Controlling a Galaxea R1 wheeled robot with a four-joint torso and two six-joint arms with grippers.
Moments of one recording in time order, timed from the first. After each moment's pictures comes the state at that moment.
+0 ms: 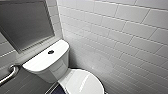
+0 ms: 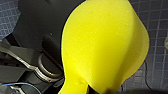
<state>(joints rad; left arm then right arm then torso) 0.87 2.53 -1.73 -0.05 0.07 -0.48 -1.76 2.53 -2.07 -0.13 0.39 0.51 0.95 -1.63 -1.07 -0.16</state>
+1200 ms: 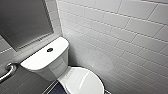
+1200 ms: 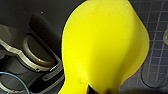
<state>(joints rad) 0.85 2.66 -1.81 -0.06 -0.01 -0.62 -1.76 2.81 -2.43 -0.16 0.37 0.51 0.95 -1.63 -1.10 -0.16</state>
